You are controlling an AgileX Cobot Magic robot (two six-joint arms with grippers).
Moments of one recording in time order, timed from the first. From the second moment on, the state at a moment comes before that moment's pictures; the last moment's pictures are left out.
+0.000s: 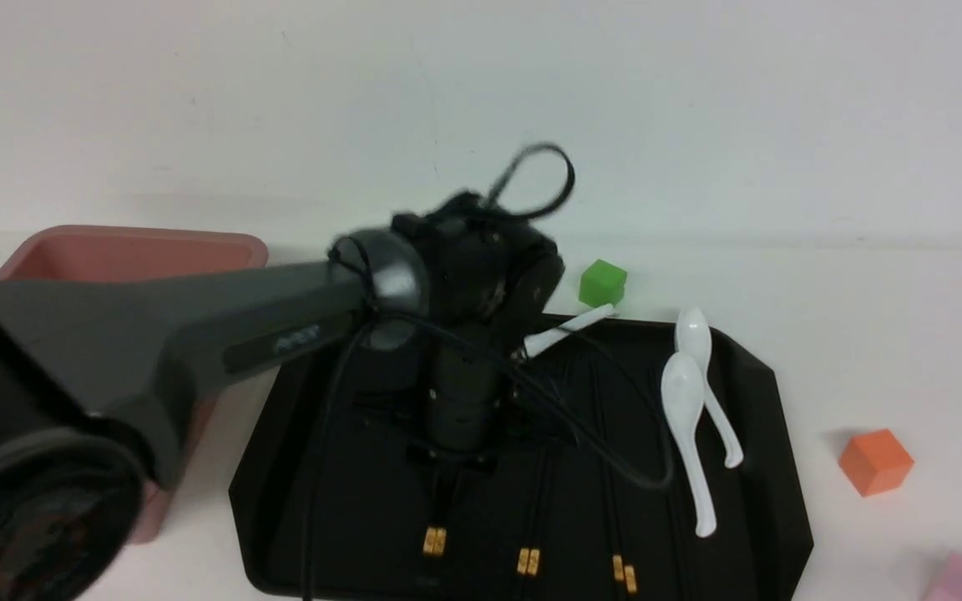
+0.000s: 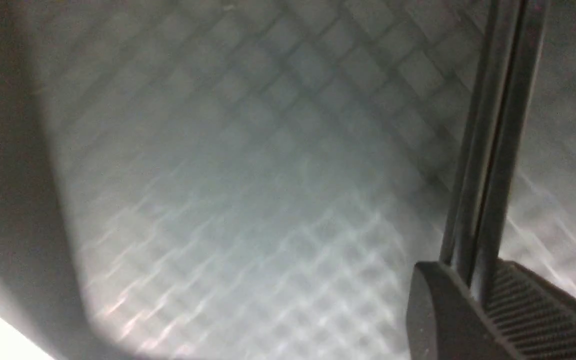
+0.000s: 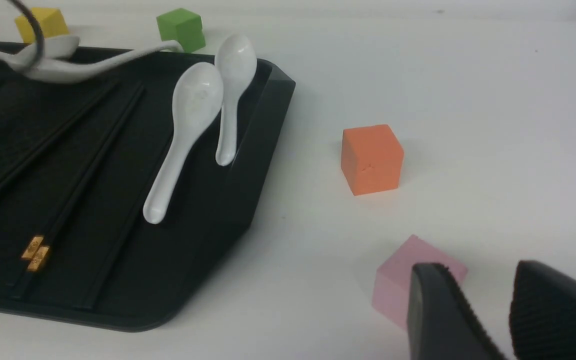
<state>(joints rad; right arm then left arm) 0.04 -0.01 0.02 0.04 0.37 0.03 -0.68 2.10 -1.70 0.15 1.20 -0.69</state>
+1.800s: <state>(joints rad) 0.04 -0.01 0.02 0.04 0.37 0.03 0.10 1.88 -1.46 -0.03 1.19 -0.32</state>
